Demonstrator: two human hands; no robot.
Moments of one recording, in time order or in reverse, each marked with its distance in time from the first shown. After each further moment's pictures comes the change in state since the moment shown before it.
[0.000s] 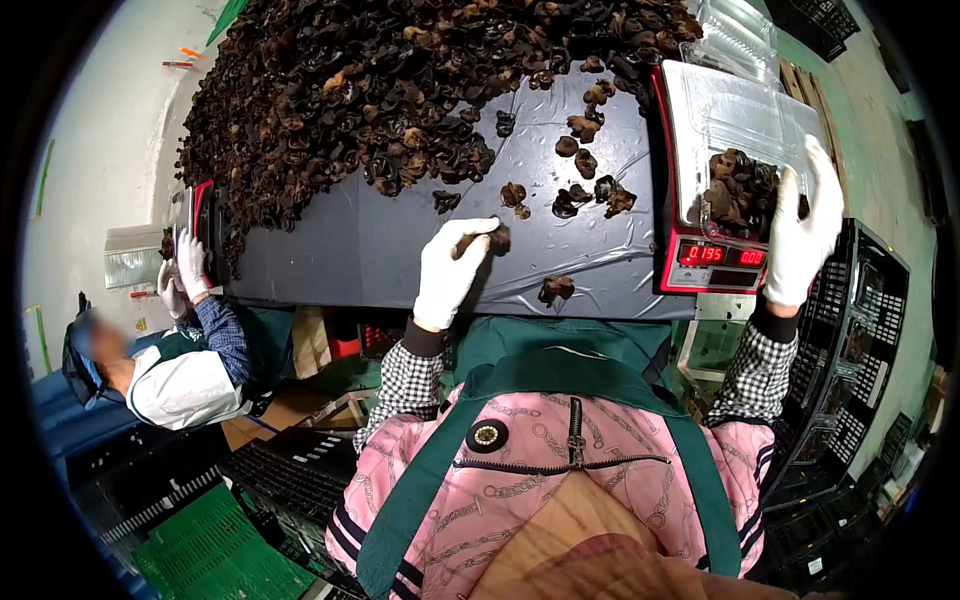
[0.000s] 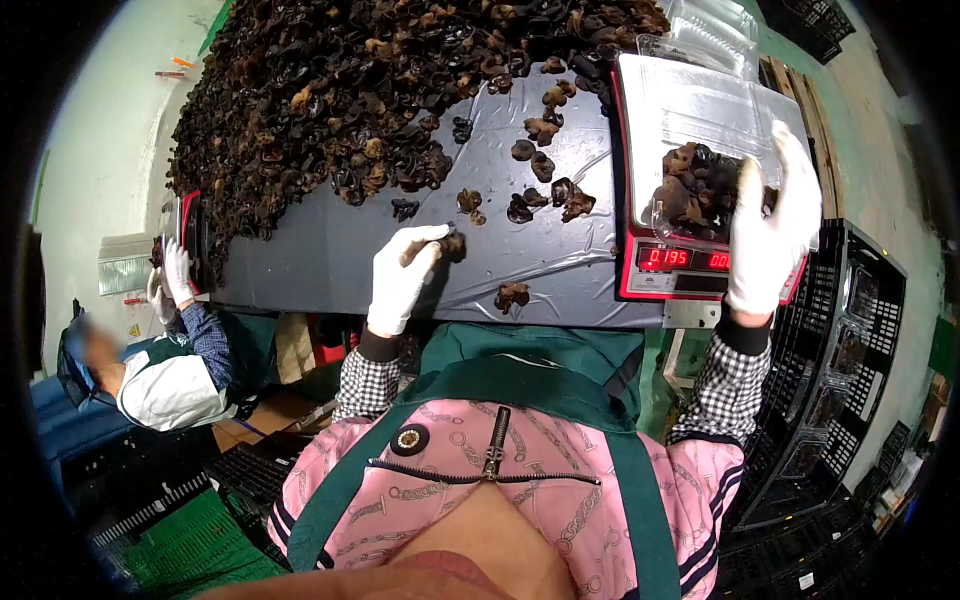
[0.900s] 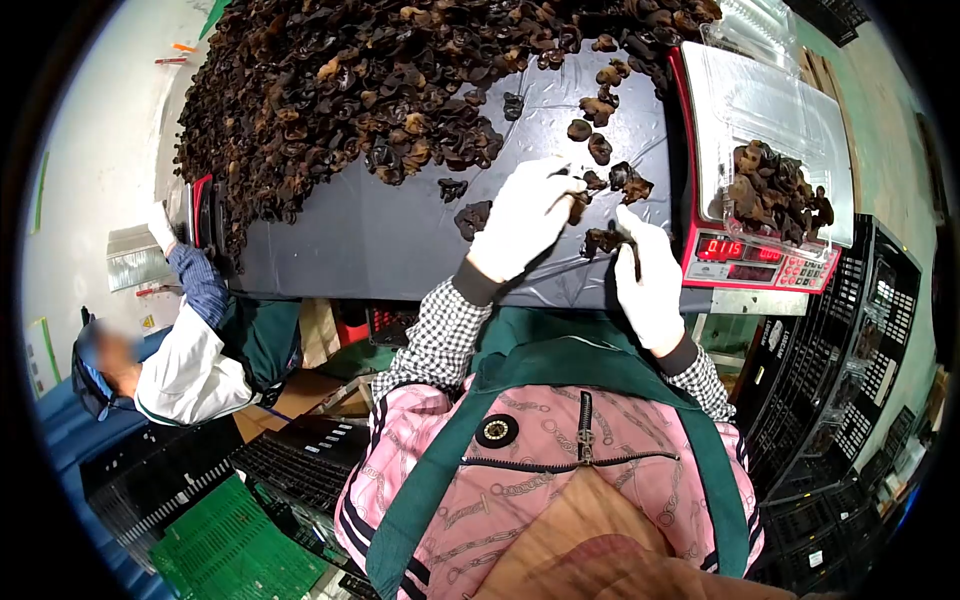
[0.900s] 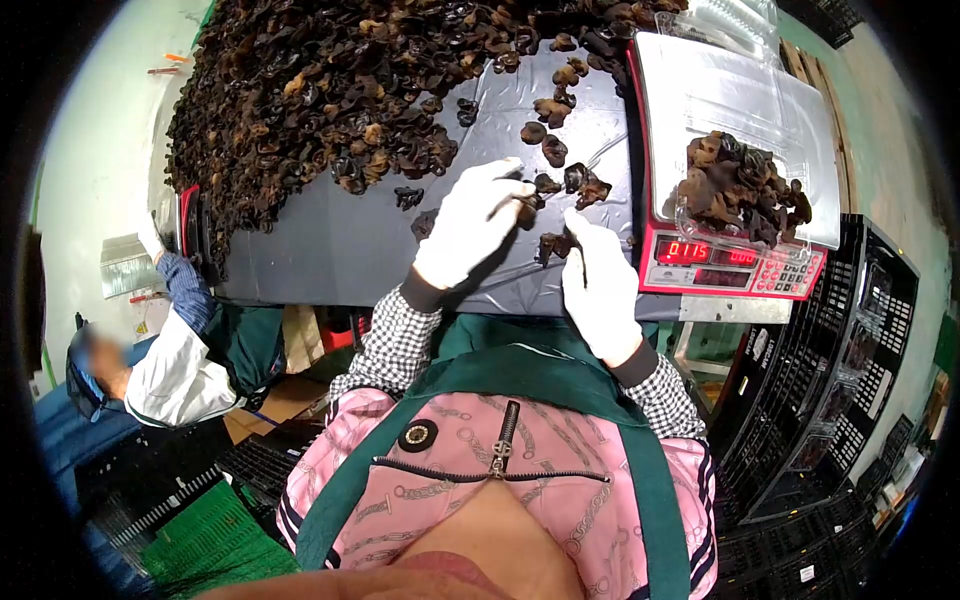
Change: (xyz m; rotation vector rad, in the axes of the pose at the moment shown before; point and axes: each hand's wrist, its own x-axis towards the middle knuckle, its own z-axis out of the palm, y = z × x) left_hand 0.061 0.012 0.061 0.556 -0.132 0.695; right_hand -0.155 -0.090 0.069 0.511 -0.517 0.130
